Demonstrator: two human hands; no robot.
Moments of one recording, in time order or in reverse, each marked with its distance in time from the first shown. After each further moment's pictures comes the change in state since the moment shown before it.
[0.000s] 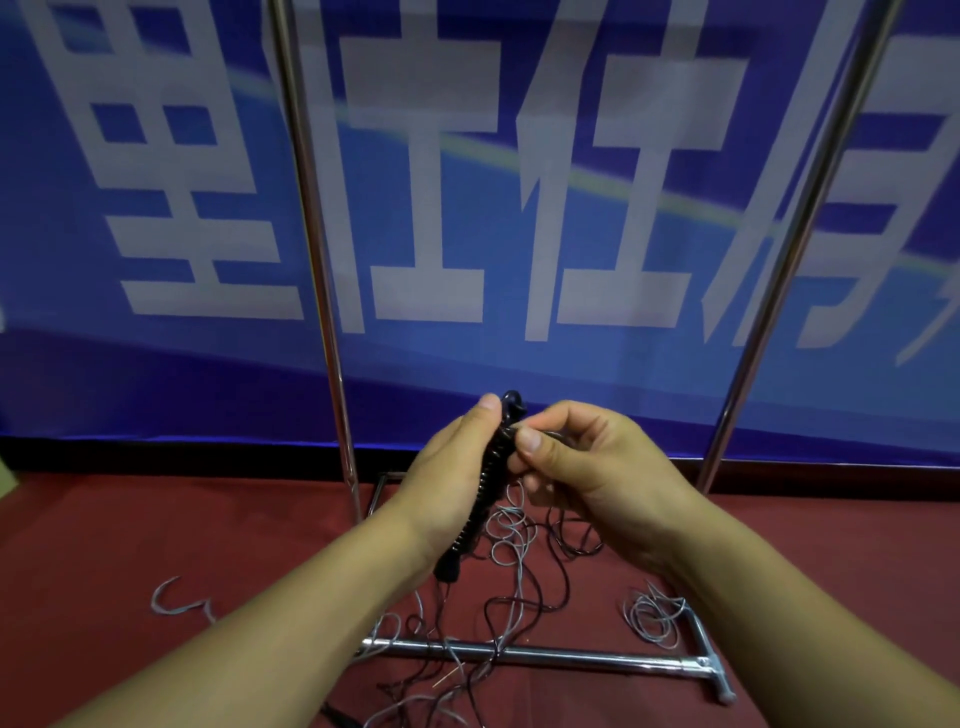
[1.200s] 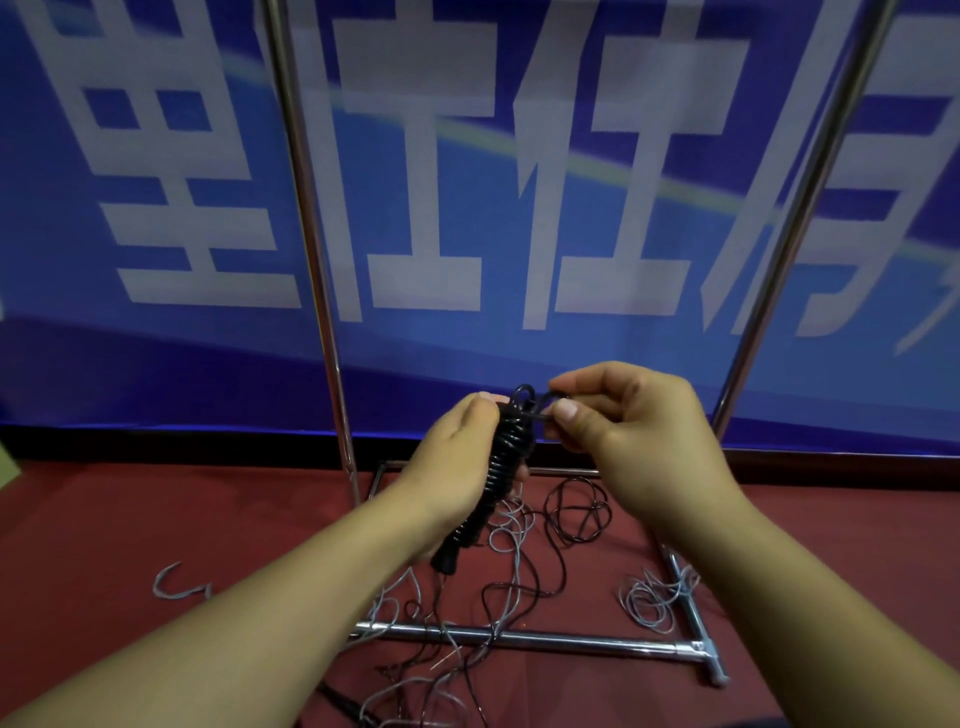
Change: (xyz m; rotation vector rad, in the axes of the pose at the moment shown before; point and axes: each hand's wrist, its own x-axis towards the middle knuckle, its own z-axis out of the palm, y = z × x) left_hand 0.005 -0.001 0.011 0.138 0.044 0.015; right_hand -0.008 -0.011 -0.013 -0.448 0.331 -0.184
